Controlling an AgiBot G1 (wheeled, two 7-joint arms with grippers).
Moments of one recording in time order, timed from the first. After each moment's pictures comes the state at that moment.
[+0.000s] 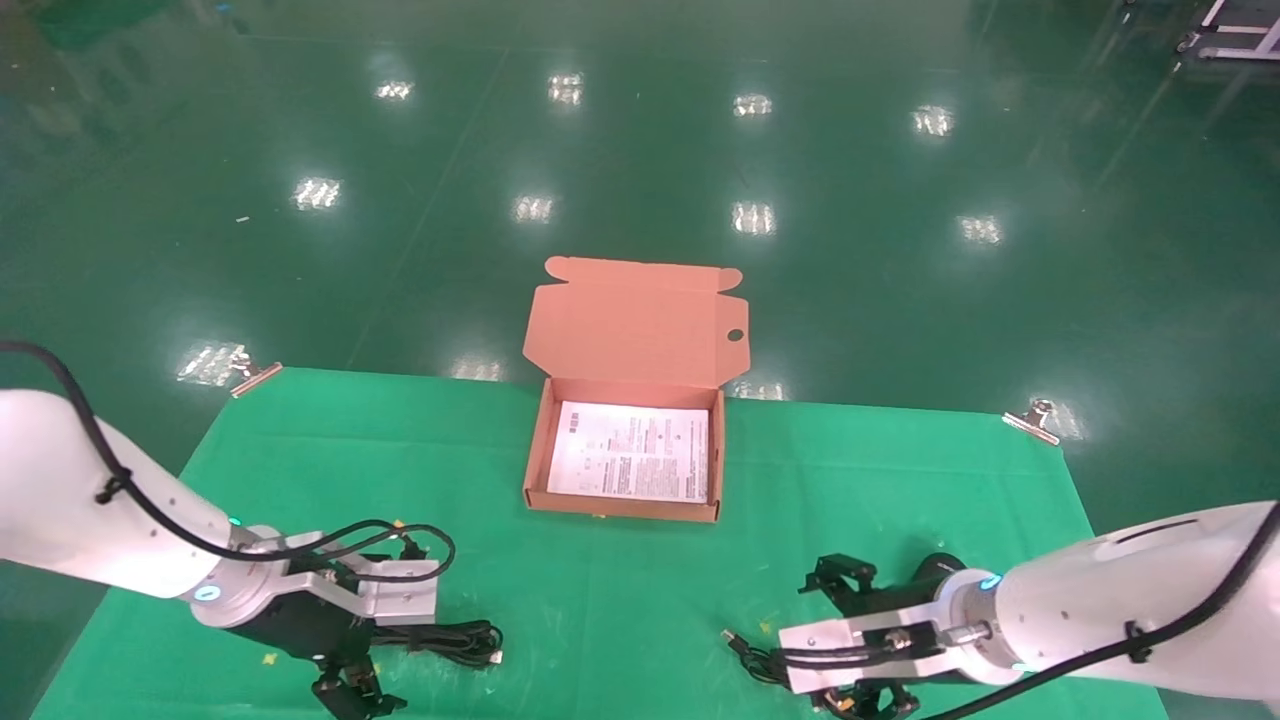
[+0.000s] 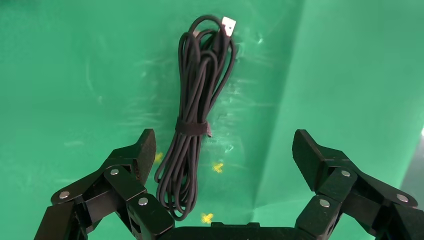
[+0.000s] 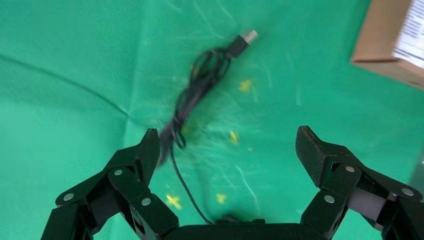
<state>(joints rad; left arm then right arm) -1.53 1.04 1.02 -0.73 1.82 1.27 -0.19 1.29 -0.97 -0.80 1.28 -2.10 -1.25 0.18</state>
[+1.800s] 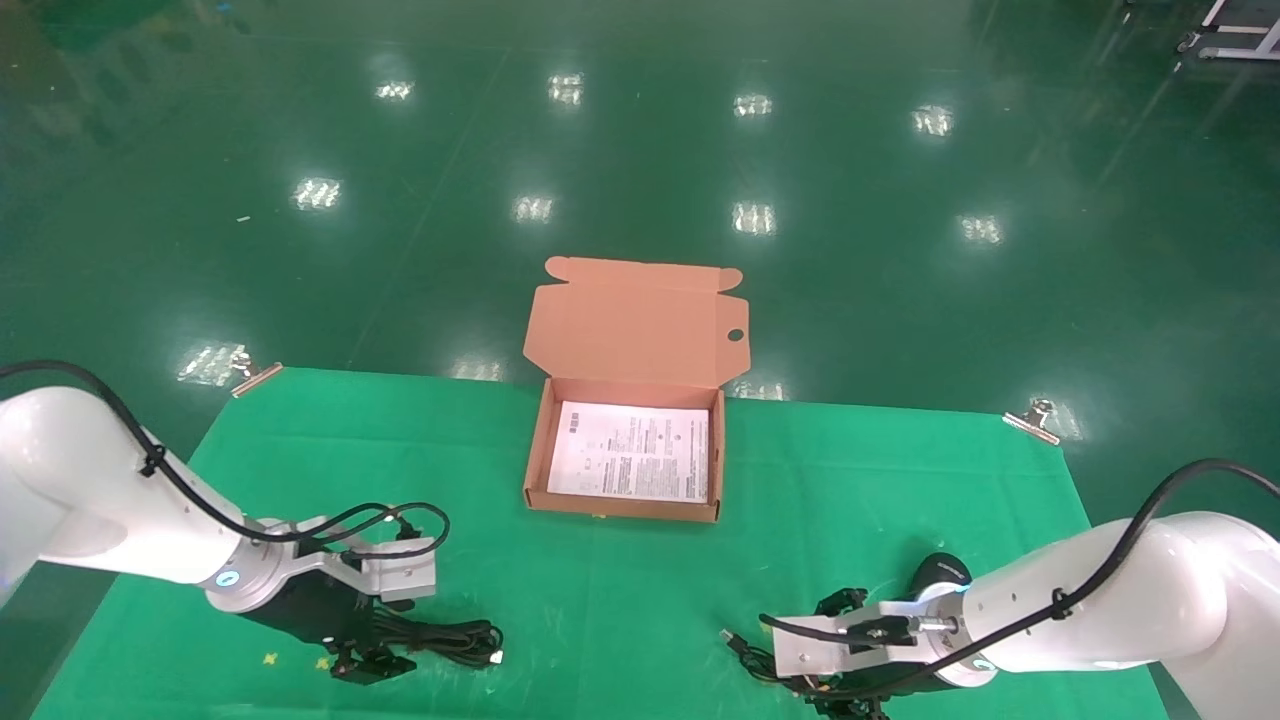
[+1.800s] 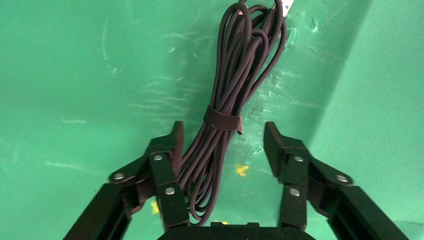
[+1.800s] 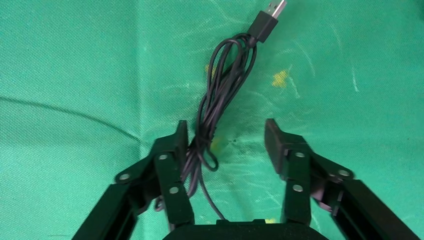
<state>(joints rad) -1.58 1.21 1.00 -0.24 1.79 1.16 0.02 1.30 -1.09 -0.80 0.94 -2.09 -1.16 0.16</state>
